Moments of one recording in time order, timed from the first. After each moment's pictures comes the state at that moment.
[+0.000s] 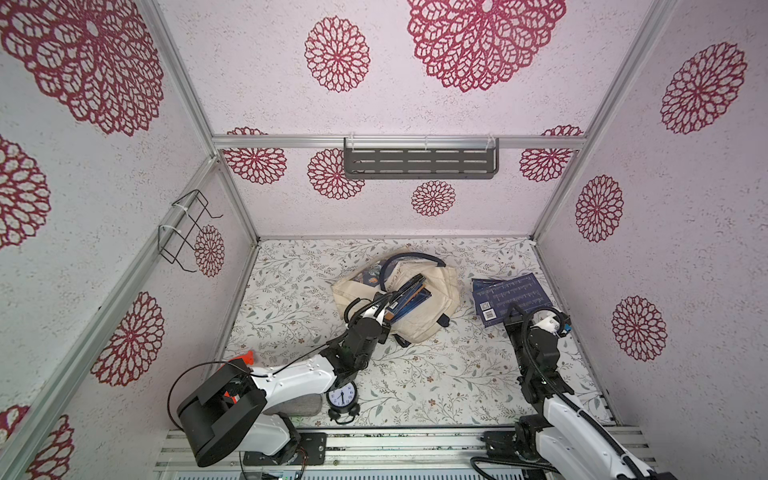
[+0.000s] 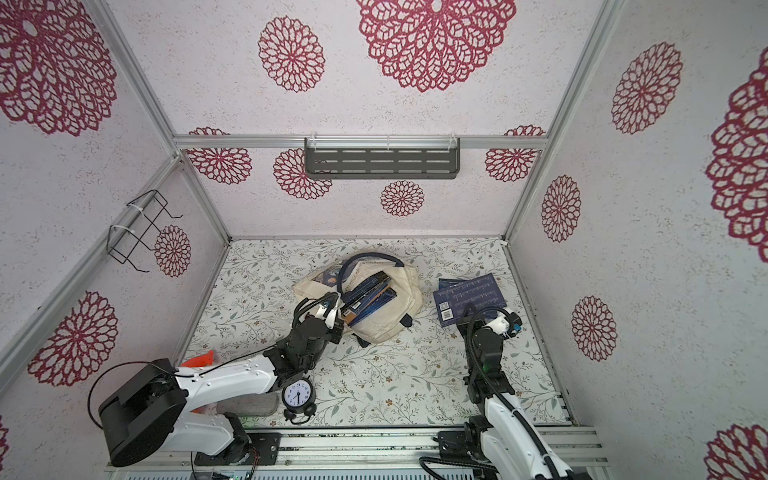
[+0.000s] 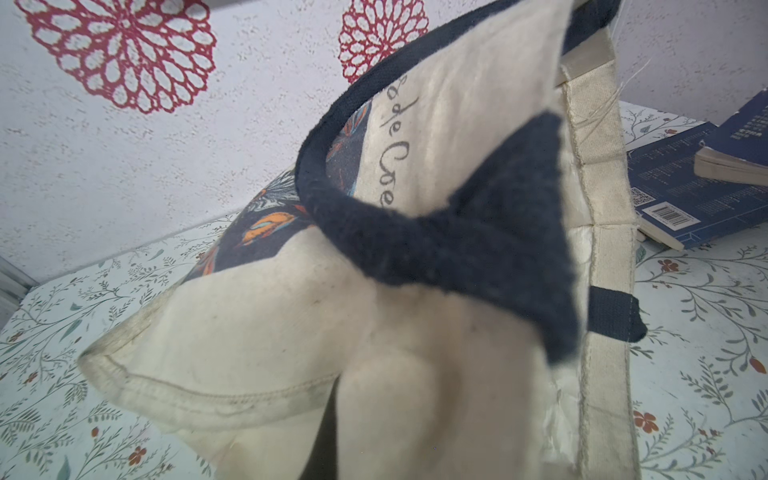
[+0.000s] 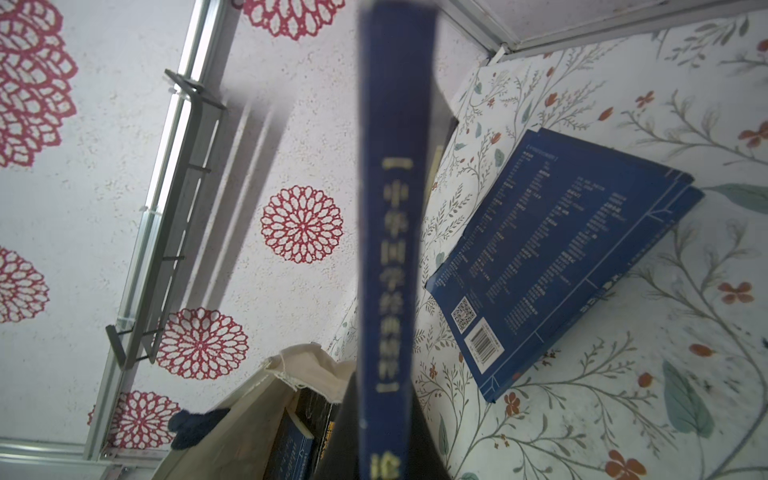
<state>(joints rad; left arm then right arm) -0.87 1.39 0.58 0.48 -0.59 0.00 0.15 0.82 0.19 0.48 0.24 1.15</state>
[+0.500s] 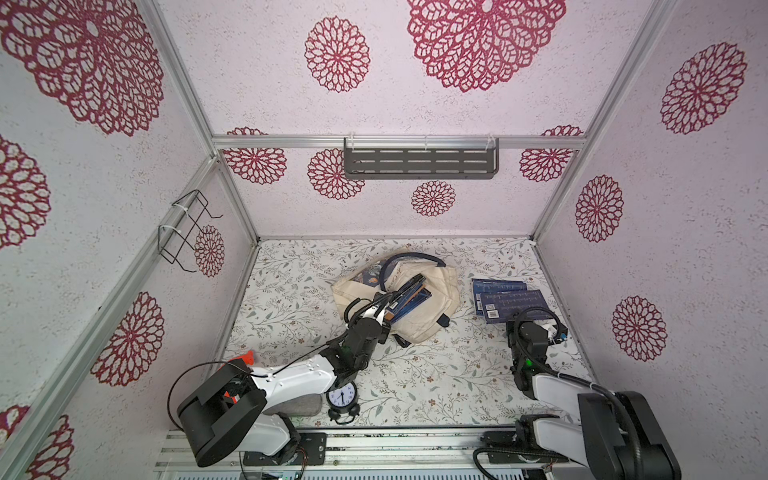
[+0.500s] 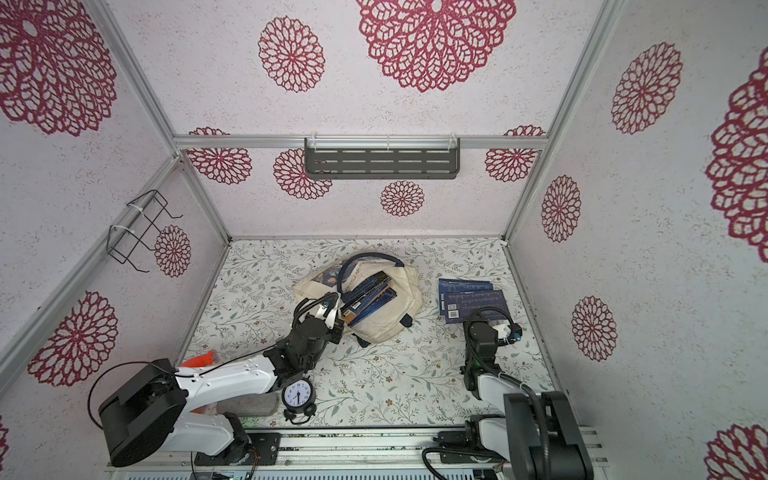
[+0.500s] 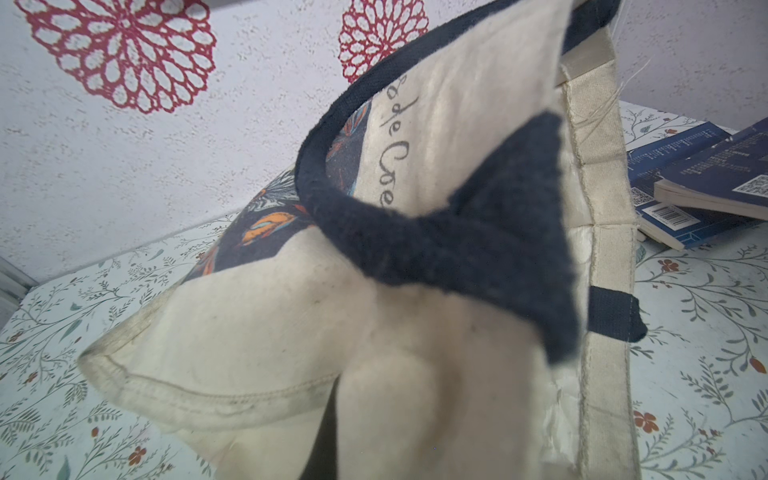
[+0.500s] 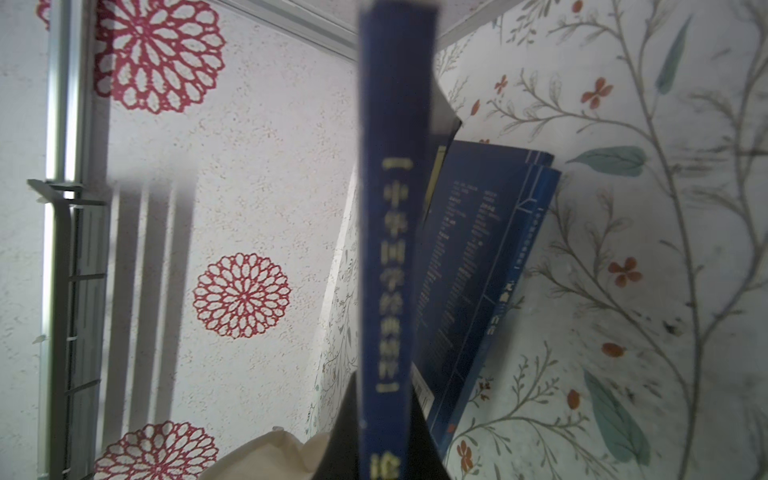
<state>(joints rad) -0.87 1.39 0.58 0.48 -0.59 0.00 0.07 1.24 0.18 0.76 0.31 1.36</state>
